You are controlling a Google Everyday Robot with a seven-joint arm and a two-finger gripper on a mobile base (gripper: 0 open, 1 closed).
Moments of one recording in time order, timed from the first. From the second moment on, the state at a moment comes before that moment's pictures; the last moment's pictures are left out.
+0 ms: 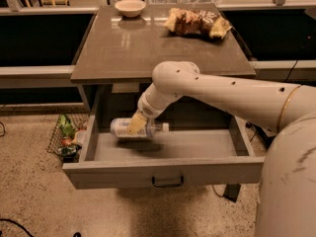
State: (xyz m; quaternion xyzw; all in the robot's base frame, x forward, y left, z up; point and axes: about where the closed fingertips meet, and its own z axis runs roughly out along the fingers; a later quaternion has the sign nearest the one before) arm 0.636 0.065 0.666 -0.54 0.79 0.15 0.23
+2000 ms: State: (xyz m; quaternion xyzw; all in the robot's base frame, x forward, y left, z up) arm 0.632 0.067 0.635 -0.51 0.81 0.16 0.24
